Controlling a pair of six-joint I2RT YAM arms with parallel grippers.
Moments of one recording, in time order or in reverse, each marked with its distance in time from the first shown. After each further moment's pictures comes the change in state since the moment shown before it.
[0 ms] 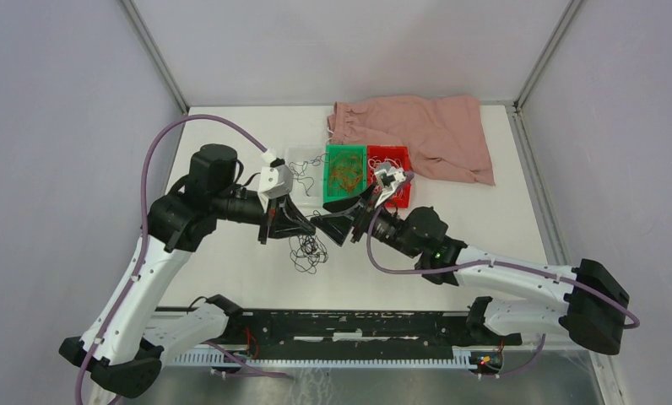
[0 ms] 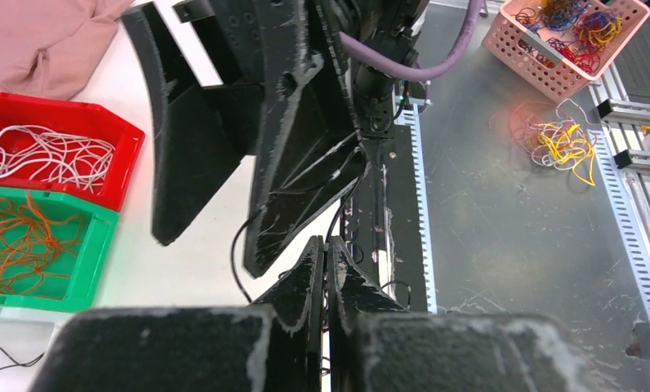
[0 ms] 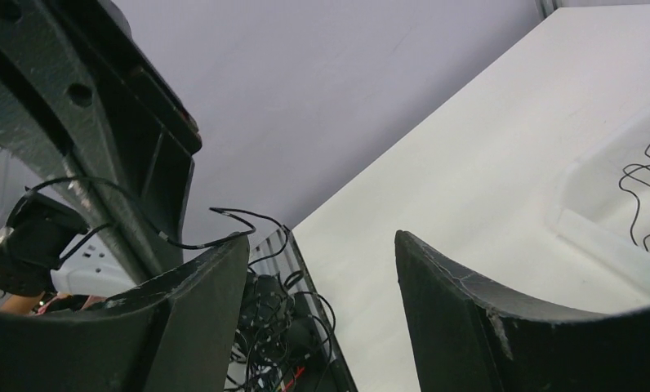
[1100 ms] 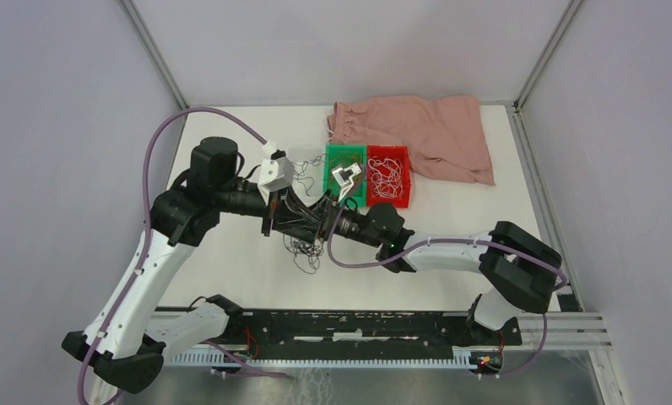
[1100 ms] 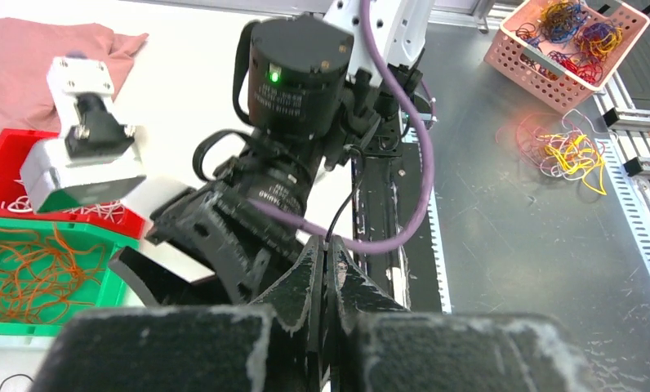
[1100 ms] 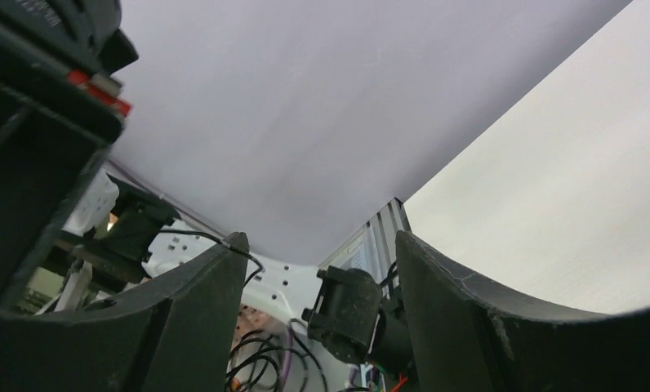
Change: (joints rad) left arm 0.004 0.032 0.019 0.066 0.037 -0.002; right arm -0.006 0.425 0.111 0.377 -0.245 0.331
